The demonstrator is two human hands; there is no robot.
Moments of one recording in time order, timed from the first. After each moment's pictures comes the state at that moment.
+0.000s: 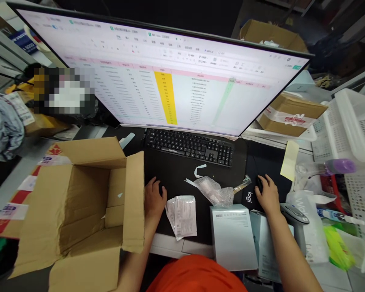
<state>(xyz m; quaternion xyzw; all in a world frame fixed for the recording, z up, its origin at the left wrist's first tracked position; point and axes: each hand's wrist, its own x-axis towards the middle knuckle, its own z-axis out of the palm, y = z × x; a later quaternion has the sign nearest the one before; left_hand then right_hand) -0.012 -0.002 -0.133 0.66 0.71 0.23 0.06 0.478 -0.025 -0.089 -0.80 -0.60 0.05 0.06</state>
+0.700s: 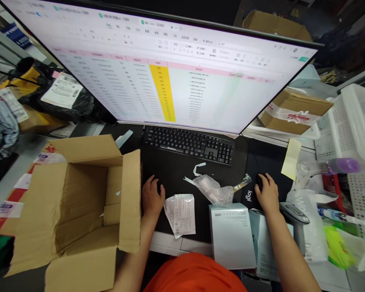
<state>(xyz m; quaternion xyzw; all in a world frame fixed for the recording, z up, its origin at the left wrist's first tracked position) -0.011 -0.001 -0.122 0.63 0.73 0.25 0.12 0.474 -0.023 -0.088 -0.80 -0.59 0.04 0.07</state>
